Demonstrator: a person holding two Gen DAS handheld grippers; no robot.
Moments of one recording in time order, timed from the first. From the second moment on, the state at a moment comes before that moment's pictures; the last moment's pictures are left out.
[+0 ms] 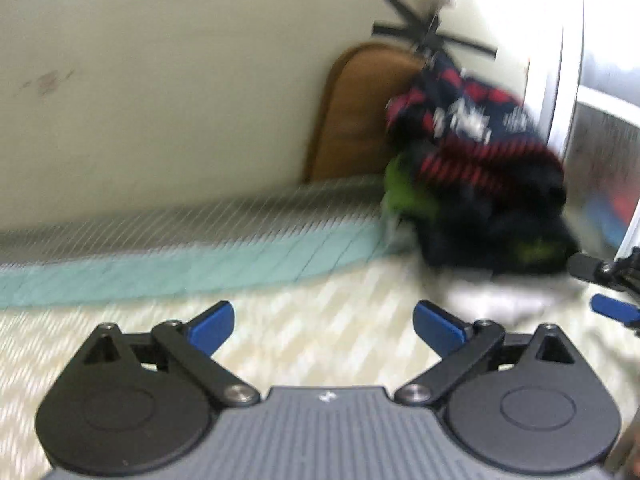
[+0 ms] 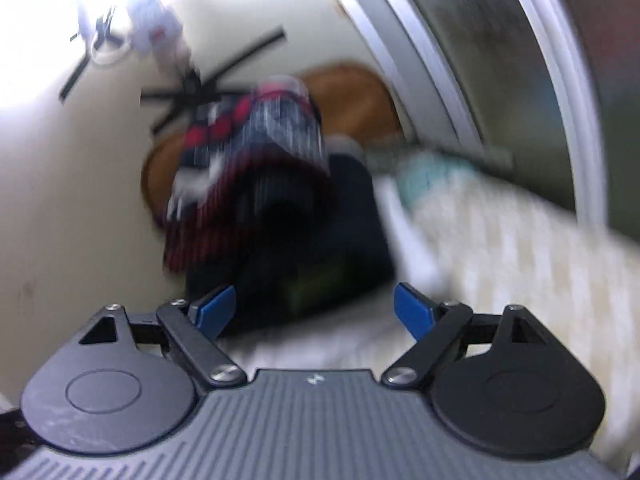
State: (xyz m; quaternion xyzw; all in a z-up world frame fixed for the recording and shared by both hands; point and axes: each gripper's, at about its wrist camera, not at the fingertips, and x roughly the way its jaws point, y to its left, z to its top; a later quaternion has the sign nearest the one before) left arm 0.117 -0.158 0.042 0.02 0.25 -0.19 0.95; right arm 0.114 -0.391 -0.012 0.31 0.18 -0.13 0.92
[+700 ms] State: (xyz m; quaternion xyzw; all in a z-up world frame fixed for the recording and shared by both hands) left arm 0.071 -0.123 0.021 0.07 0.22 -0.13 0.96; right arm 0.057 -0.306 -0.020 0.25 0.14 -0.15 0.94
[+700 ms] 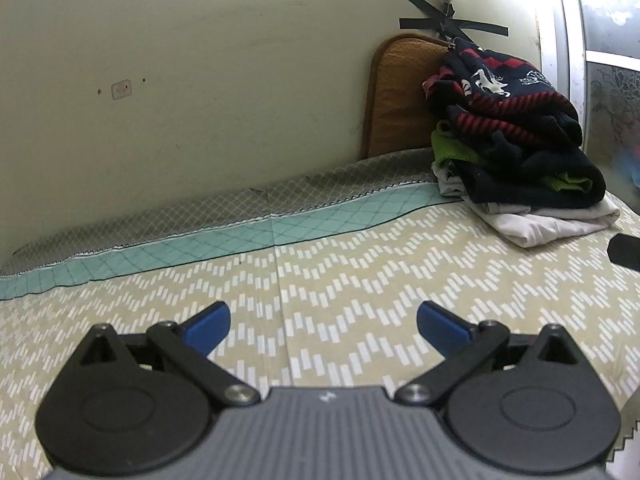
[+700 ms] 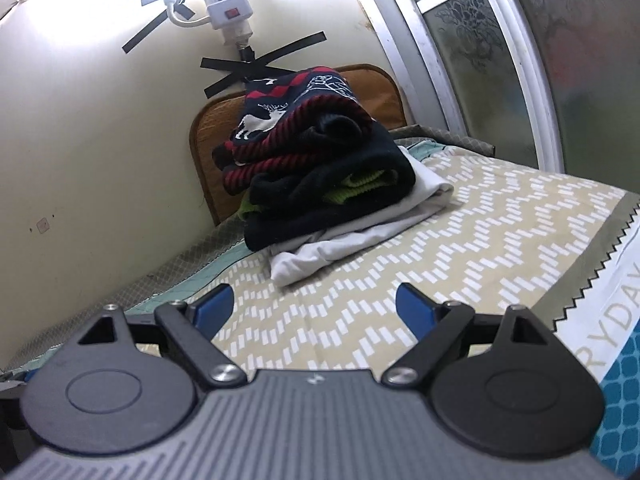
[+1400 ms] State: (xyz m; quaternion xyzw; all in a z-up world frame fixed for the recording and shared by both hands) left arm 0.076 -0.123 0.020 0.07 0.24 -0.12 0.96; right arm 0.058 -0.305 -0.021 0.26 0.15 -0.15 0.94
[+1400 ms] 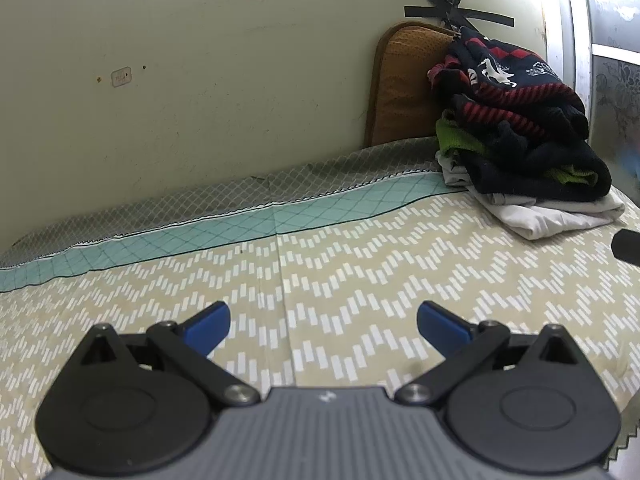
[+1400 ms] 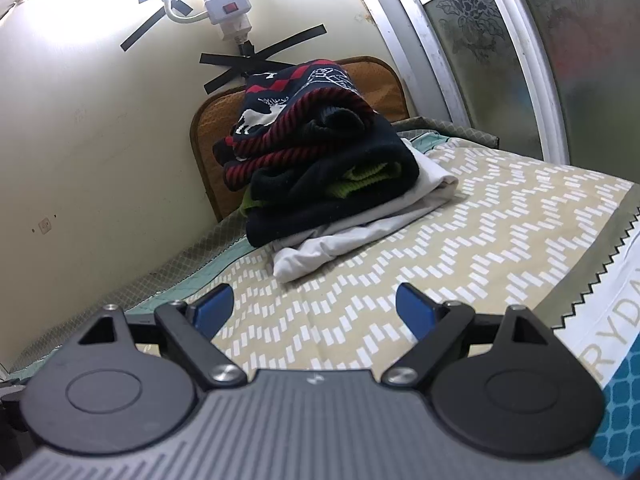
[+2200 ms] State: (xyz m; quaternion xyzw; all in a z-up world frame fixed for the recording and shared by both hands) left arm 0.072 -0.123 0.020 0.07 0.22 -0.12 0.96; right arm 0.056 -0.302 -0.022 0.26 0.14 -0.15 0.94
